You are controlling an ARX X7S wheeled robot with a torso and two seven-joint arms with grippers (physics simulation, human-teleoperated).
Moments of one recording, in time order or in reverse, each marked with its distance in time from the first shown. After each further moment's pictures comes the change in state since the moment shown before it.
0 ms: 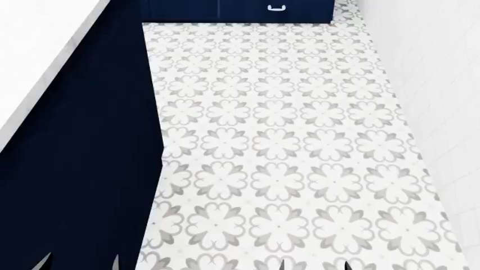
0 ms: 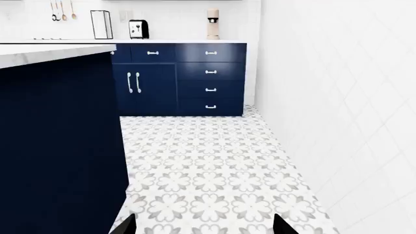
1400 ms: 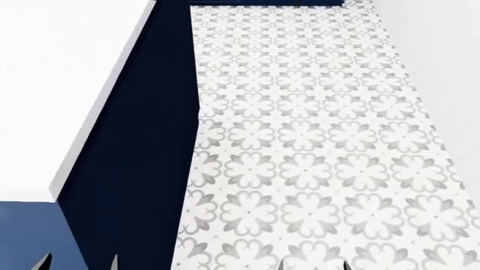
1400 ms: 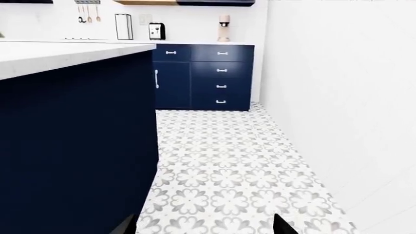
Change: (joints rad) left arm 0.003 -0.108 0.121 0.017 -0.114 0.007 -0.119; right arm 0.006 0.109 -0.130 0.005 0.094 -0.019 0.122
